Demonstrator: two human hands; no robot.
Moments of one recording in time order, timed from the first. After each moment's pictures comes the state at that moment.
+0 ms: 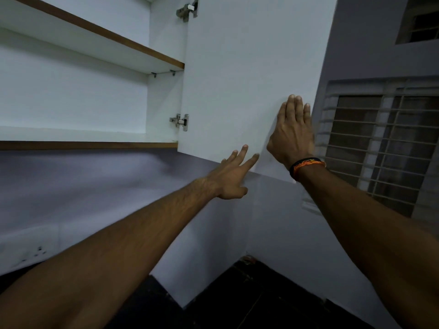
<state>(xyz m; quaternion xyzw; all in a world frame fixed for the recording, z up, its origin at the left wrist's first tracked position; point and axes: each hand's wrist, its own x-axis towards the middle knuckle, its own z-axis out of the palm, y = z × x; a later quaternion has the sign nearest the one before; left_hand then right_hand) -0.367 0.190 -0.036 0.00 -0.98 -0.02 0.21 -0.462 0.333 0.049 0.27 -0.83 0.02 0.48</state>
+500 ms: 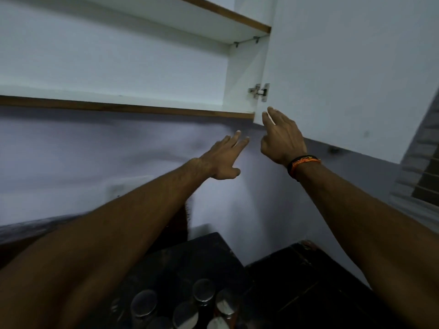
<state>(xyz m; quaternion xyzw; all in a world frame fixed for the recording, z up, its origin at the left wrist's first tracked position) -0.215 0.084 -0.086 0.19 -0.97 0.01 0.17 -0.368 0.192 -0.041 0.55 -0.75 0.15 0.34</state>
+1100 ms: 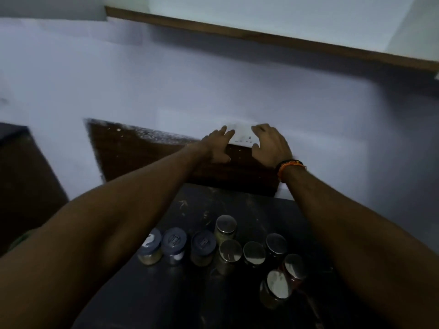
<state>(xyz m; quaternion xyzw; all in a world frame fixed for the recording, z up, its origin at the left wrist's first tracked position) 0.020 0.036 -0.230 0.55 -0.83 -0.11 0.08 -0.170 0.062 -0.212 0.78 -0.60 0.17 0.04</state>
